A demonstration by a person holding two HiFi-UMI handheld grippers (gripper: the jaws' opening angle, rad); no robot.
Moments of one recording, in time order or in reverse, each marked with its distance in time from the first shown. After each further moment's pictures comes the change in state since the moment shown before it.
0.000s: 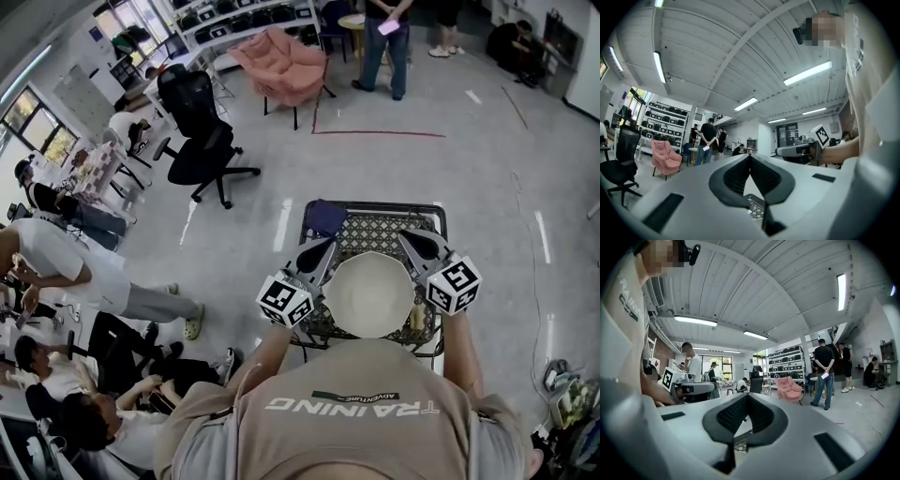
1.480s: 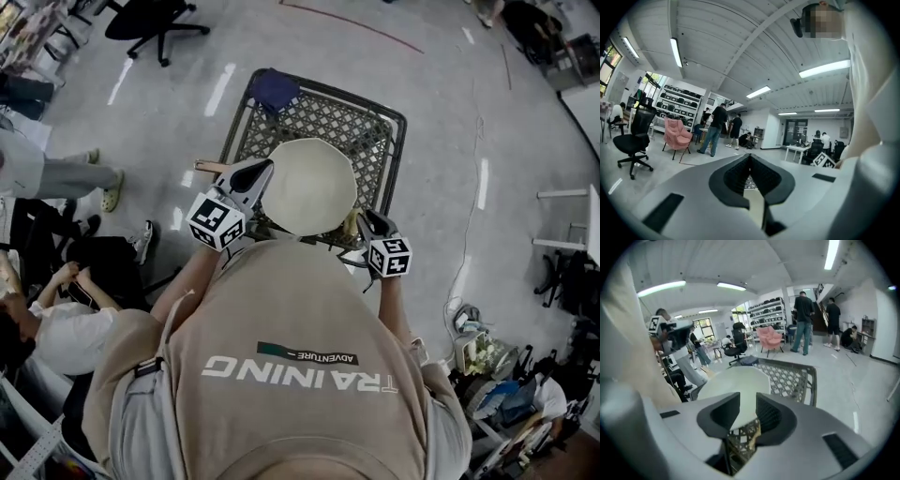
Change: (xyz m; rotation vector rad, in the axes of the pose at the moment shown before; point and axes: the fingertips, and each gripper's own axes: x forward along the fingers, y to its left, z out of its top) left arm -0.060 -0.017 -0.109 -0.156 0.145 0.111; right arm -0.122 0.001 -0.296 0.207 0.590 -0.183
